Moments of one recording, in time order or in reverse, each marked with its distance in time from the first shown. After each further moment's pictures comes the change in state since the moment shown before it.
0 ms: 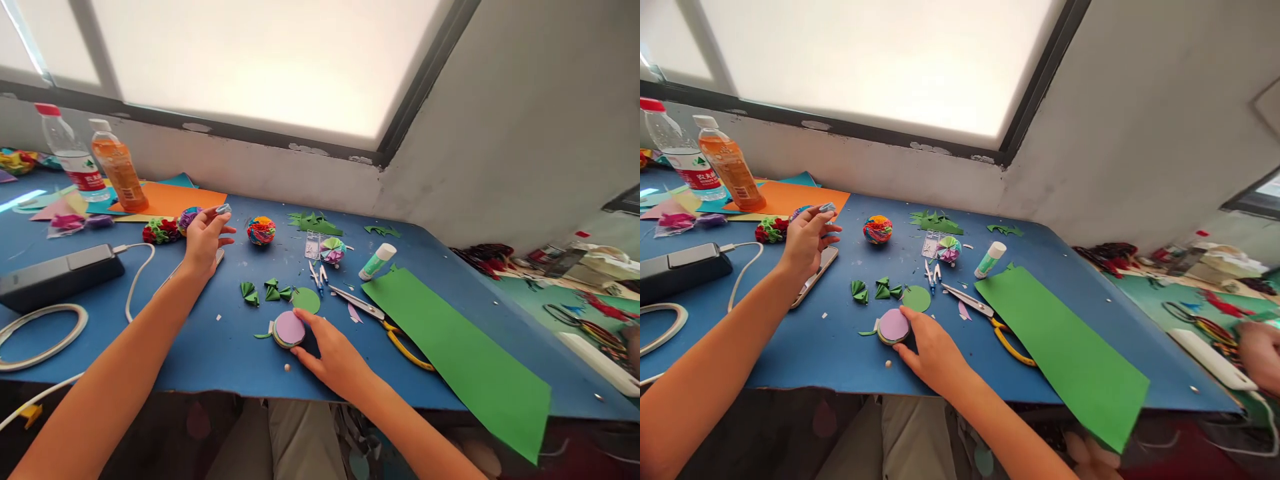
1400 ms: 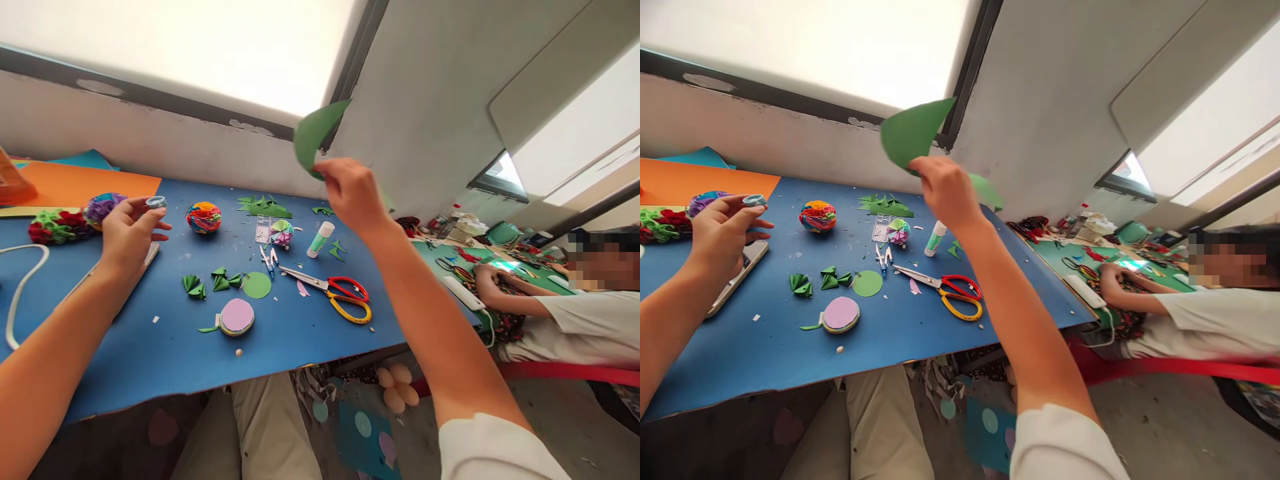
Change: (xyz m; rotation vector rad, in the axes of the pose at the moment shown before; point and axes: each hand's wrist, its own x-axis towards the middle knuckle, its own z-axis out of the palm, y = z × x) left_hand -0.011 -0.005 0.003 0.187 0.027 0.052; right_hand 0.089 0.039 -0.179 -0.504 0.538 -0.138
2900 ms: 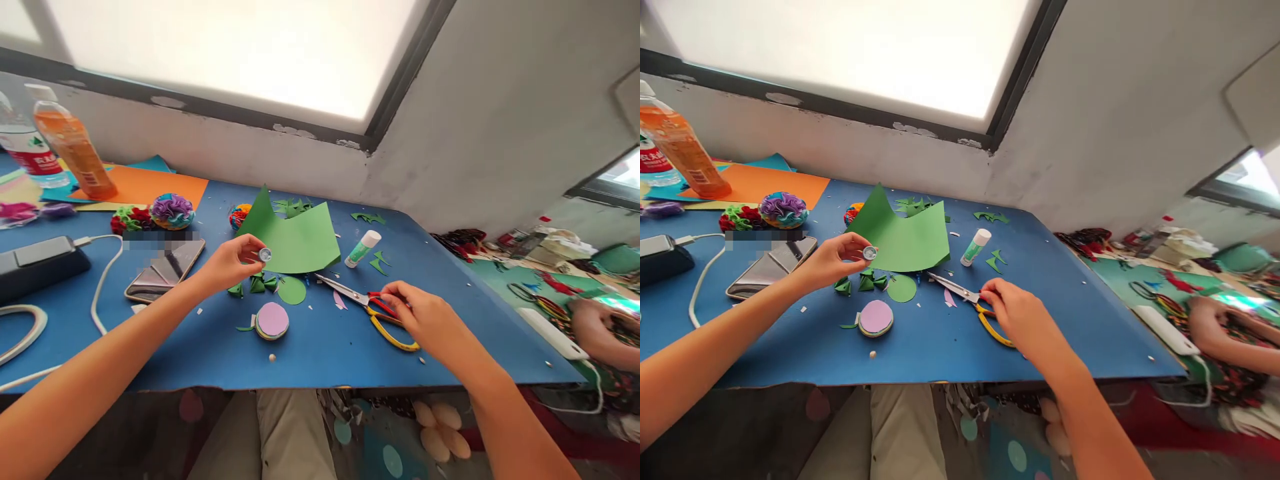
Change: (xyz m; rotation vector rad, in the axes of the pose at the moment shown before) left_hand -0.029 -0.029 0.013 0.340 -0.792 0.010; right_hand -0.132 -0.017 -0.013 -0.060 -0.708 0.564
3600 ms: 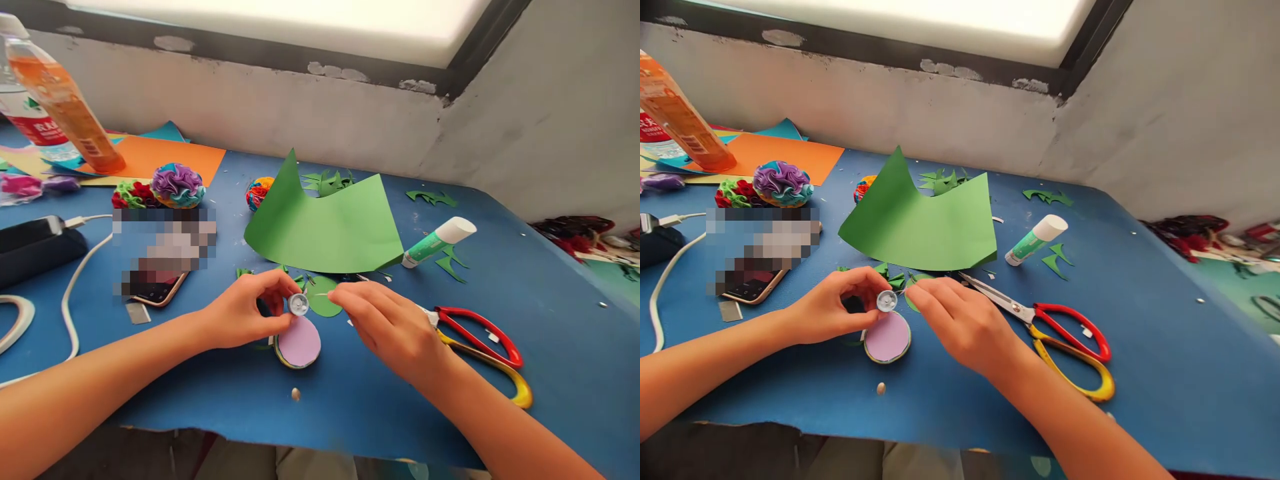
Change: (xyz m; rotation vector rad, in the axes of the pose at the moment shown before) left_hand -0.031 -0.018 0.023 0.029 -0.207 -0.009; right_hand 0.050 -0.082 0.060 0.209 0.597 -1.056
